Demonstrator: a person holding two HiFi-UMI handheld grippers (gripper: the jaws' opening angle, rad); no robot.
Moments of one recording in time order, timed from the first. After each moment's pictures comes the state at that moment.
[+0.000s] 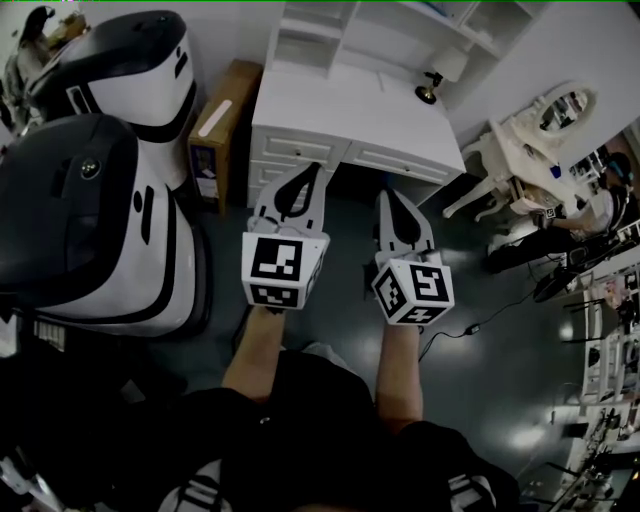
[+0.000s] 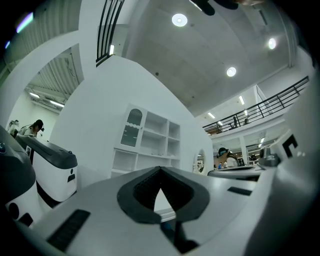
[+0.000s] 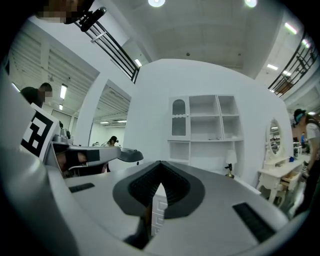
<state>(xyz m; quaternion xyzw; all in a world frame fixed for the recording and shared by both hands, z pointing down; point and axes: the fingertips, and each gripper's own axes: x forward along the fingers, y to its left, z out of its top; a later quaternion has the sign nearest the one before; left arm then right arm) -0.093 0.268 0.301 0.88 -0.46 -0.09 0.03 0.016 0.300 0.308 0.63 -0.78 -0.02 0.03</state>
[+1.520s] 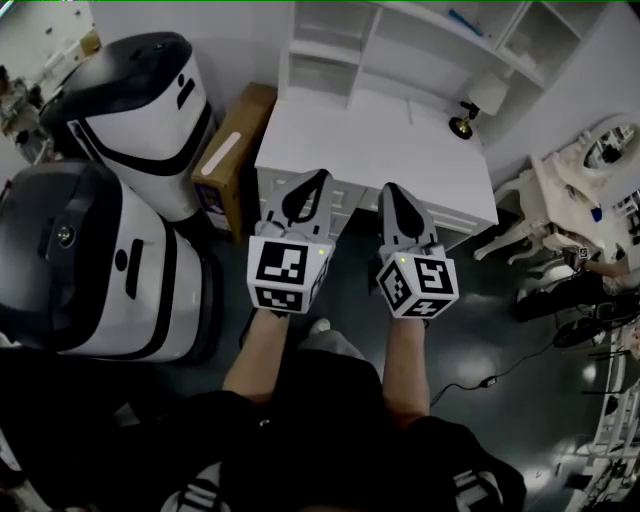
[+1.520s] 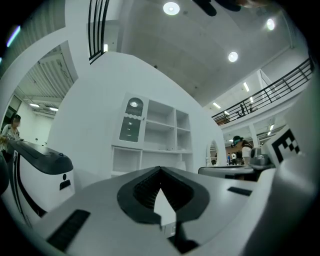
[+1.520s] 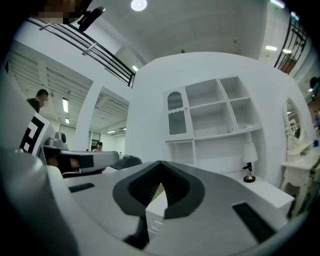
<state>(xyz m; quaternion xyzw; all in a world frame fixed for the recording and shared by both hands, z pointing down) -0.008 0.088 0.311 0.86 -0.50 -0.06 0.01 0.094 0.093 0.320 0.57 -0.82 -0.01 -0.02</state>
